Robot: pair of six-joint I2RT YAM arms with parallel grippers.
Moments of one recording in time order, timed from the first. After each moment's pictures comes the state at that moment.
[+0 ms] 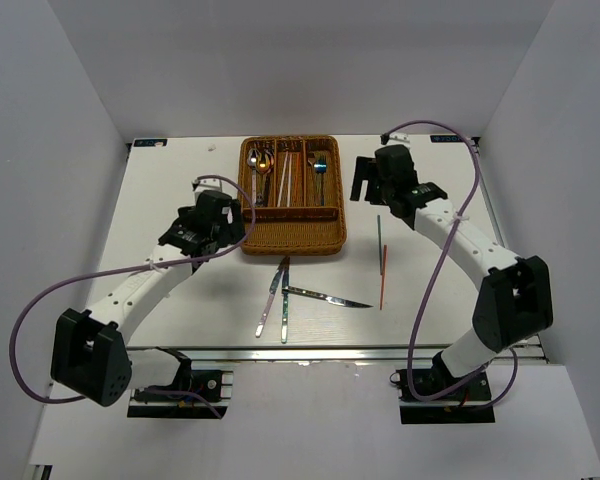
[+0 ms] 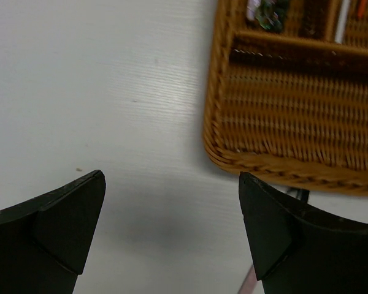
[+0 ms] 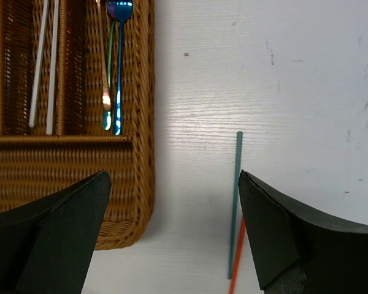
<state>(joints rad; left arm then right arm) -0.42 1.26 0.94 -0.44 -0.44 -0.41 0.46 1.55 1.27 -0.35 0.24 0.34</state>
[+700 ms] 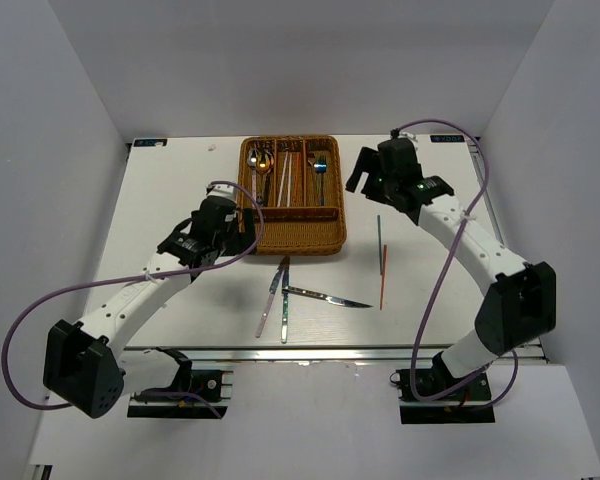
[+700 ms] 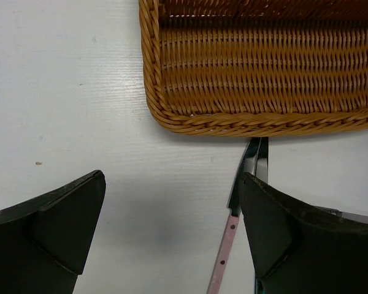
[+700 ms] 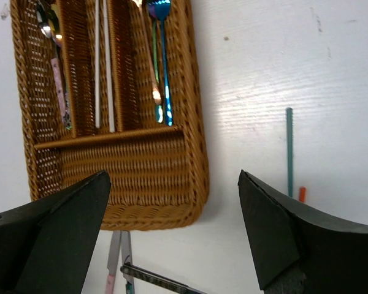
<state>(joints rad) -0.49 1.21 0.92 -0.48 -0.27 -0.37 0.46 1.56 1.38 -0.46 0.15 0.60</state>
